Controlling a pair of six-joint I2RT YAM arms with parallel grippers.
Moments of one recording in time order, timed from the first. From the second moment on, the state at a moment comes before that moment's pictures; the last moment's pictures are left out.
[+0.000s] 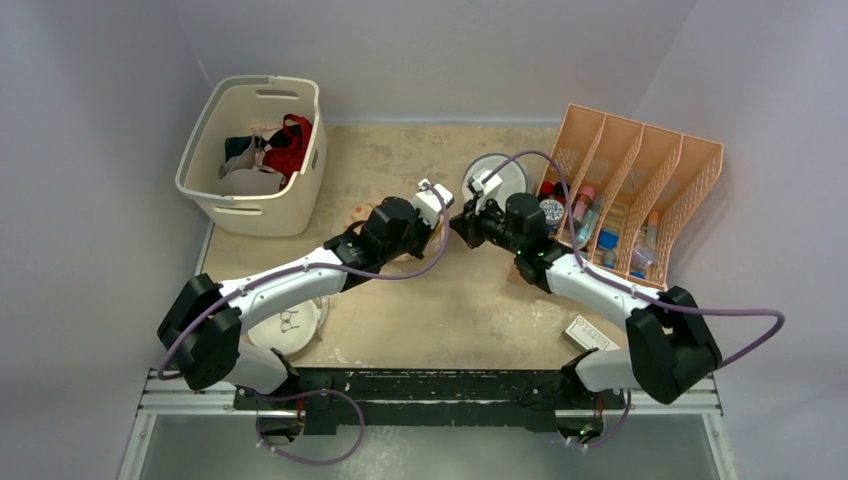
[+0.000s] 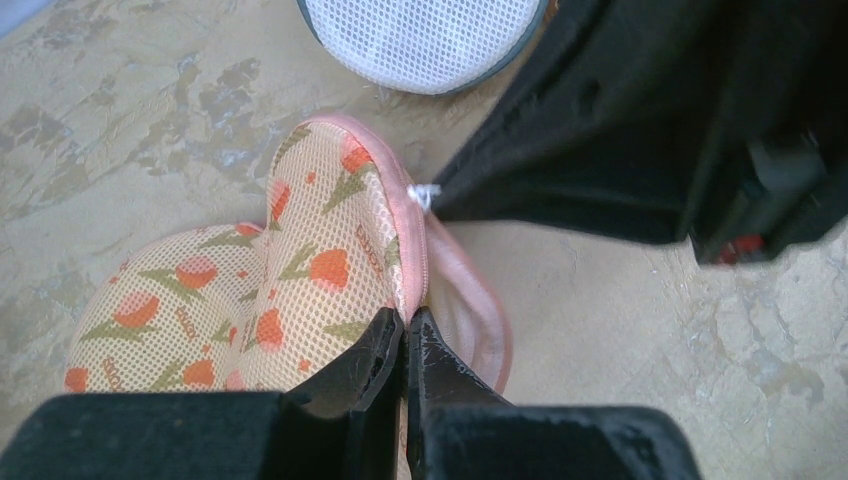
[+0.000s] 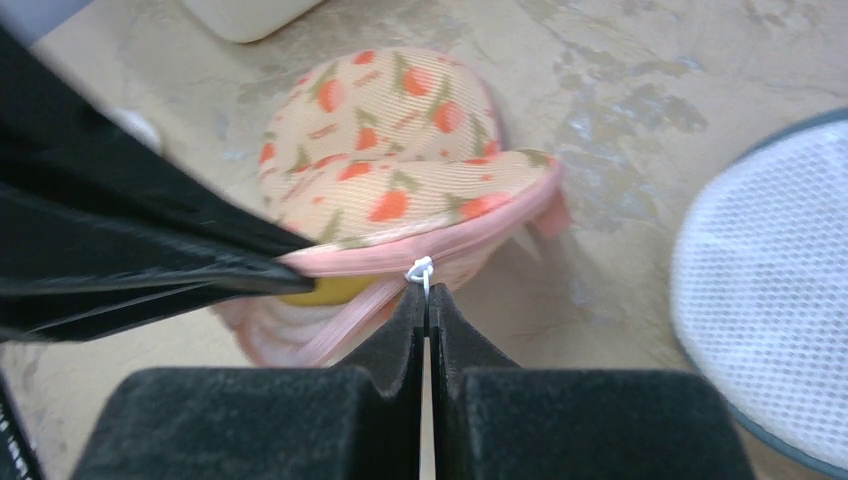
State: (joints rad) left arm -0.83 1.43 0.96 0.02 -0.11 0.01; right arm 0.55 1.33 0.71 0.34 -0.28 0.07
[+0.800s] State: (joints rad) left arm -0.83 1.47 1.01 -0.02 -0.12 0.03; right arm 0.40 1.31 0.68 0.35 -0.45 0.08
